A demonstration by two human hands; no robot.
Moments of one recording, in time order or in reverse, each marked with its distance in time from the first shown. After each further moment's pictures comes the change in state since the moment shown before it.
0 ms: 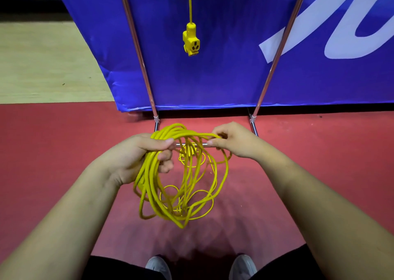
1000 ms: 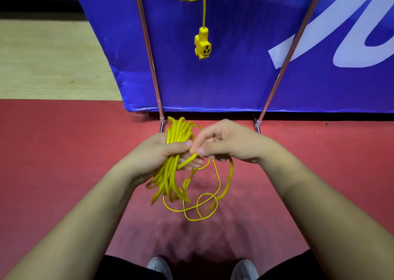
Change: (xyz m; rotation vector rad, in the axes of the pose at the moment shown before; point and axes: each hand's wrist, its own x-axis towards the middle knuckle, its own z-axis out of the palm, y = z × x) left_hand -0.001 -0.007 0.018 0.240 0.192 0.158; right_hand -0.012 -0.079 0.002 0.415 -0.340 -0.083
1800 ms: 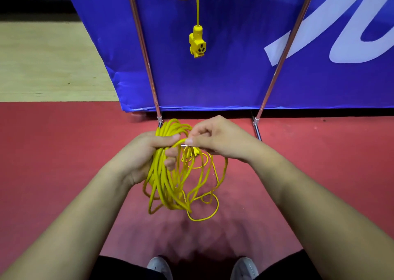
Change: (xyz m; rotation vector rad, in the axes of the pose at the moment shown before) left_hand 0.002 0.004 -0.005 -0.234 0.012 -0.089; right_hand 0.011 0.010 0.001 -0.184 0.234 -0.028
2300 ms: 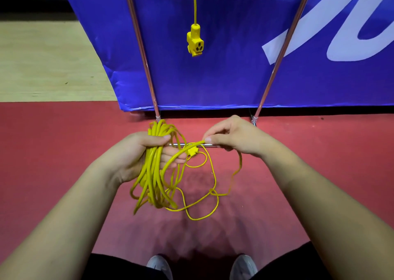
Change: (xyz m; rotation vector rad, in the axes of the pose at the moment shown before) left_hand -0.002 0.004 -0.012 0.001 0.057 -0.090; right_hand -0.013 0.023 -0.026 0.008 0.052 0.046
